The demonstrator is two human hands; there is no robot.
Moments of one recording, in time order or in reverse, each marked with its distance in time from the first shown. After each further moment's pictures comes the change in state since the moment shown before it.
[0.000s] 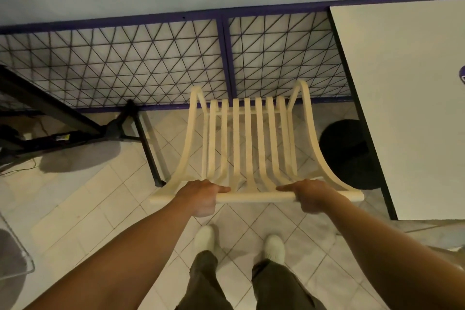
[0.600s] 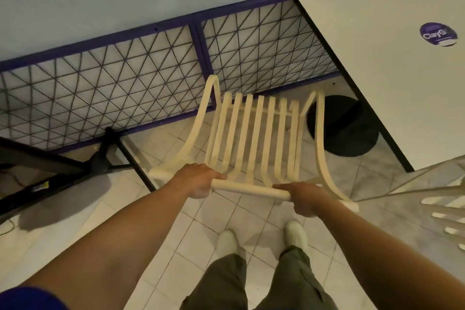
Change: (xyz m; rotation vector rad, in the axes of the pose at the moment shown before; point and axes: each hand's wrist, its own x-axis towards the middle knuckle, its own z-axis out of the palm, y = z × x) left_hand 0.025 -0.104 -0.057 0.318 -0.006 0.254; right_hand 0.014 -0.116 0.047 0.299 0.149 0.267
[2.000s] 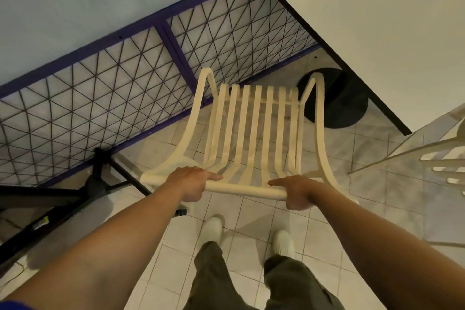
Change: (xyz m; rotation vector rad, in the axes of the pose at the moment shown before) left_hand 0.020 -0.025 -0.005 0.059 -0.081 0.027; right_hand 0.005 -0.021 0.002 0.179 -0.211 0.015
